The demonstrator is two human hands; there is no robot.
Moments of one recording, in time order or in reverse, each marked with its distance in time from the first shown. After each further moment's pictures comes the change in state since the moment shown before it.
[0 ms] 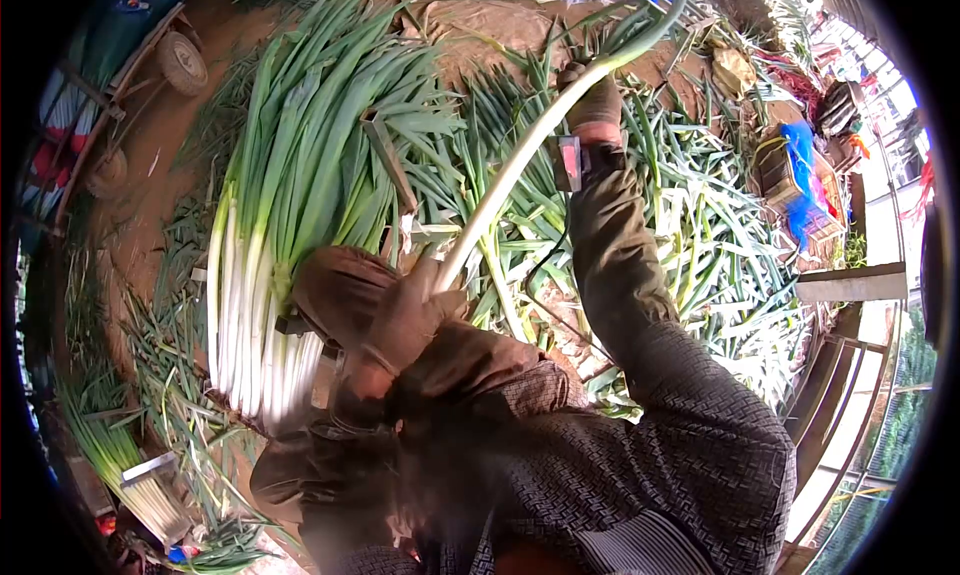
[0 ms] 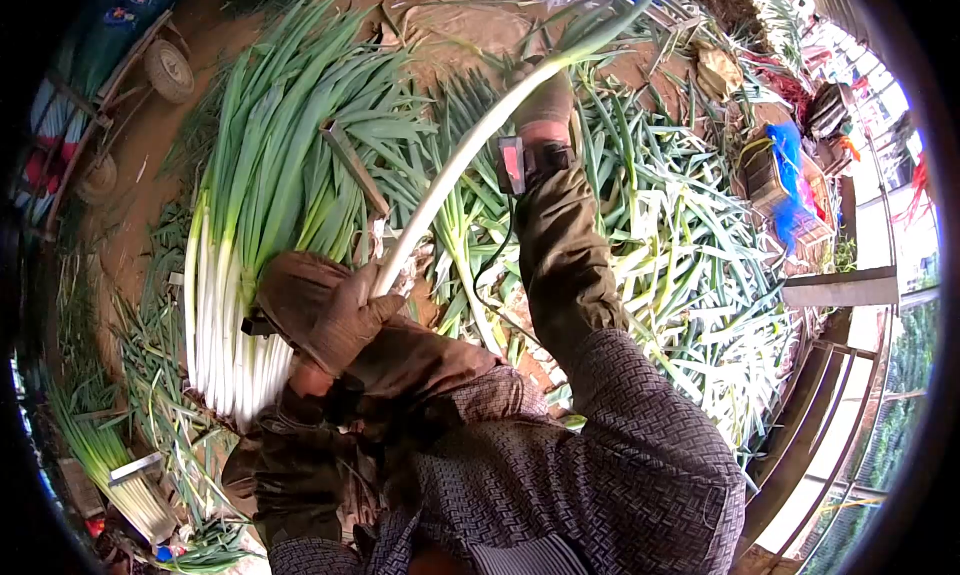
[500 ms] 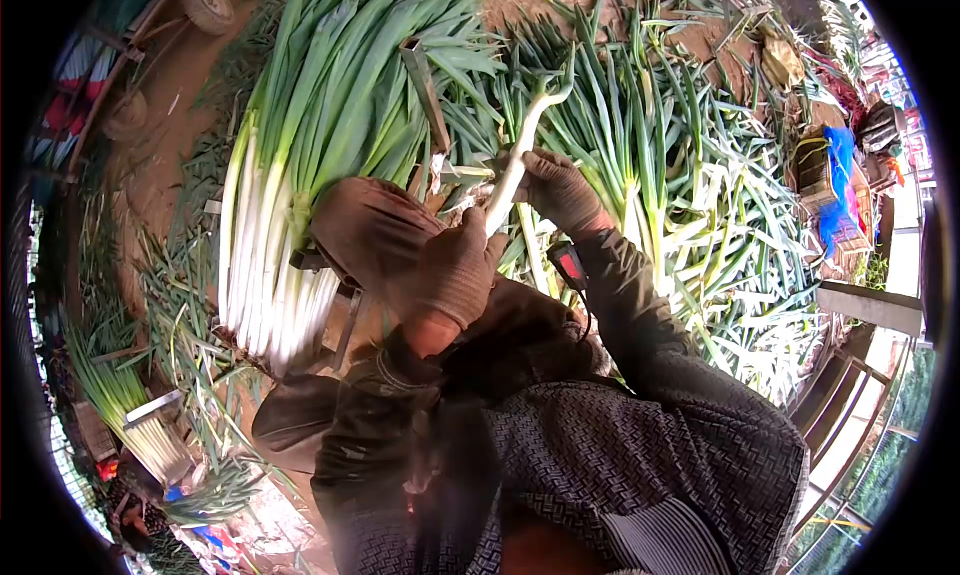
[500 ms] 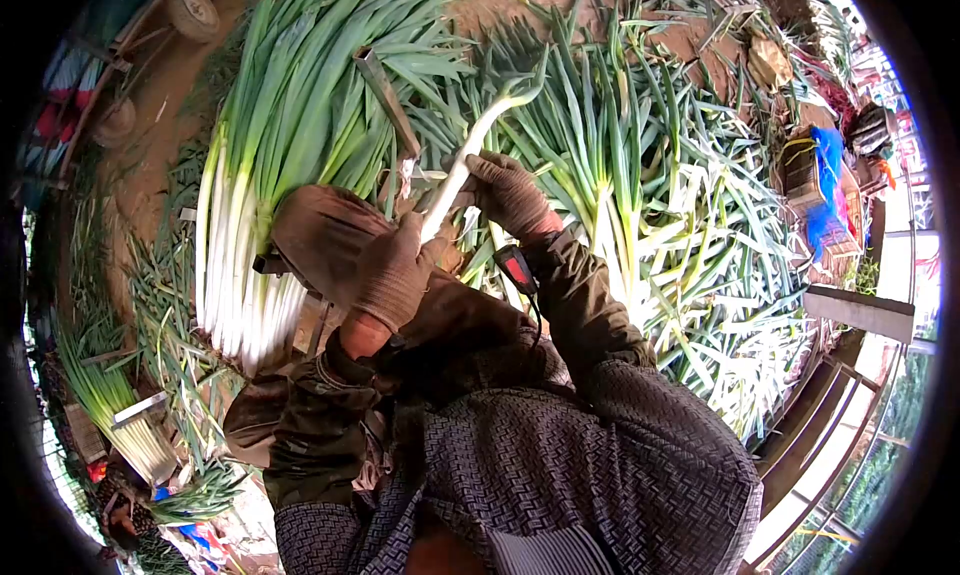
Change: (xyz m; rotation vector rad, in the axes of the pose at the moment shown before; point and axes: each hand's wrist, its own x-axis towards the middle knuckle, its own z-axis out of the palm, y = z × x) left_hand -0.004 -0.001 0.042 0.459 0.267 -0.035; right_hand -0.218 0.087 0.016 -0.291 0.025 0.755
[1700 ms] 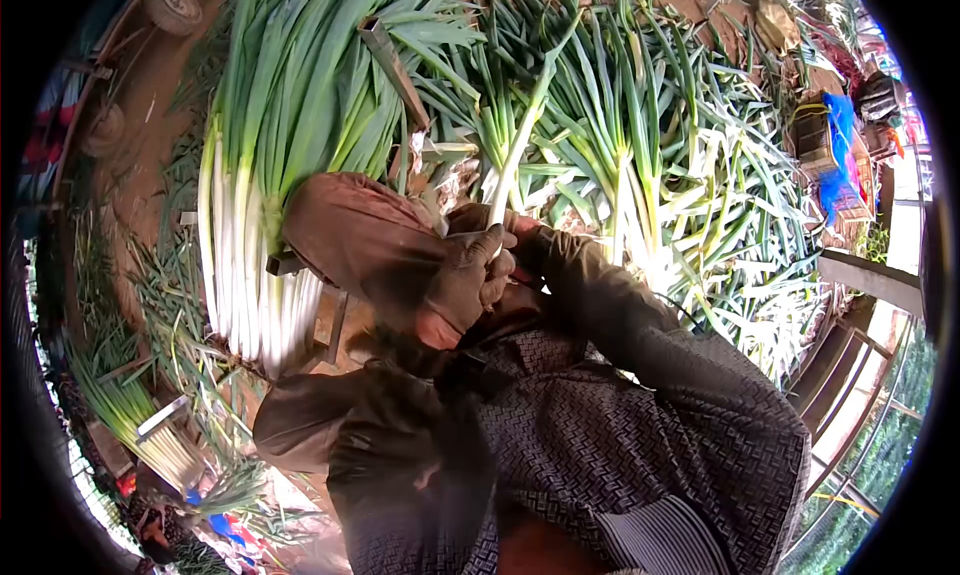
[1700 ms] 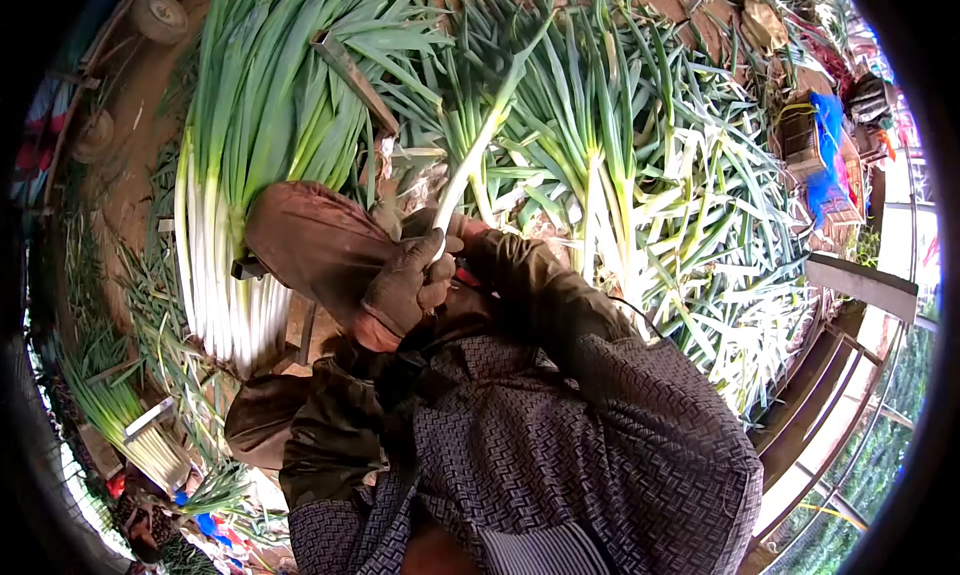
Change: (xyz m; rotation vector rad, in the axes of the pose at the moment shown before) left_hand -0.007 -0.011 0.050 -1.601 -0.476 -0.570; right_hand 0.029 0.153 -0.118 -0.680 -0.512 0.122
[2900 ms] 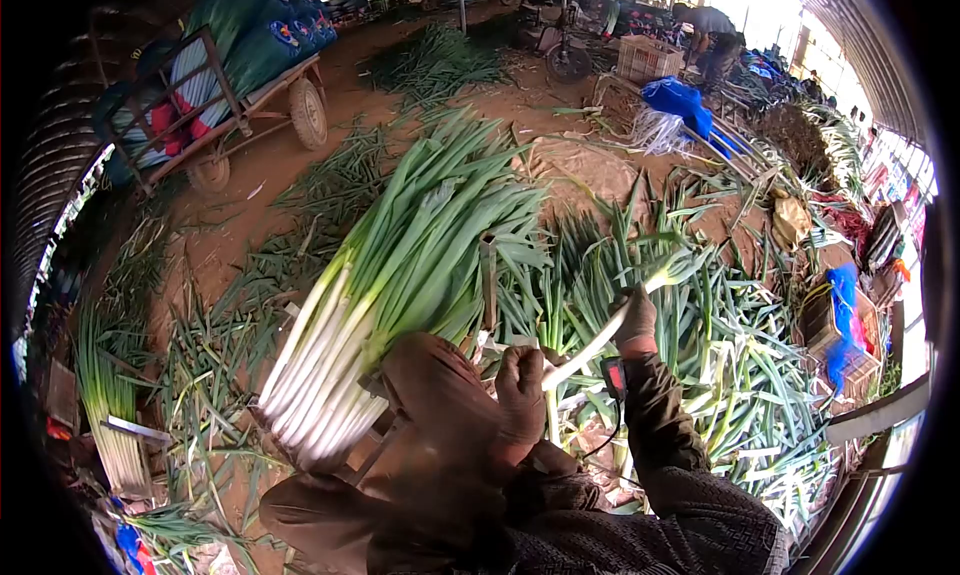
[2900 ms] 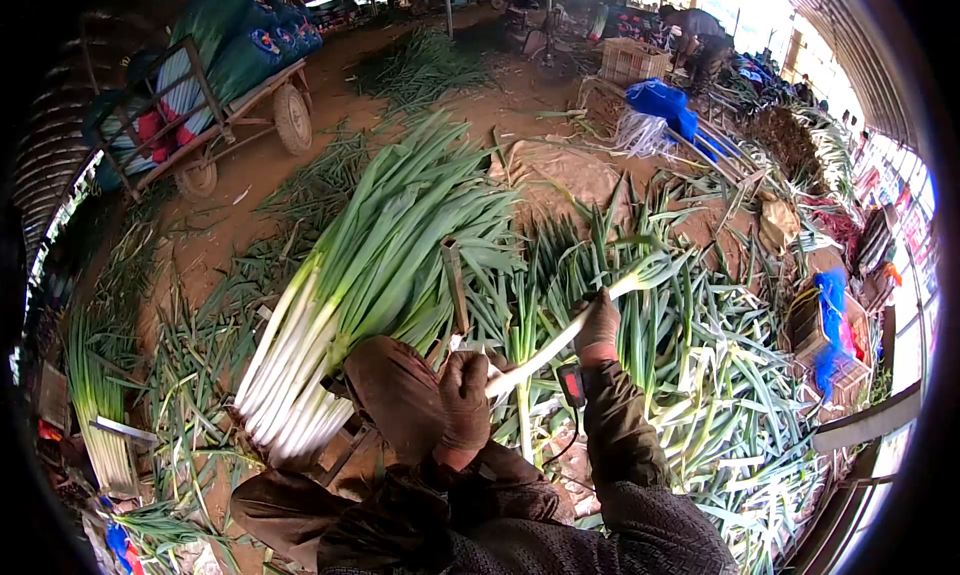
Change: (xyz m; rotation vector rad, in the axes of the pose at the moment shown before) left_hand 0.008 0.030 0.051 0.203 0.340 1.122; right_hand -0.020 -0.246 -0.091 0.661 1.292 -0.371
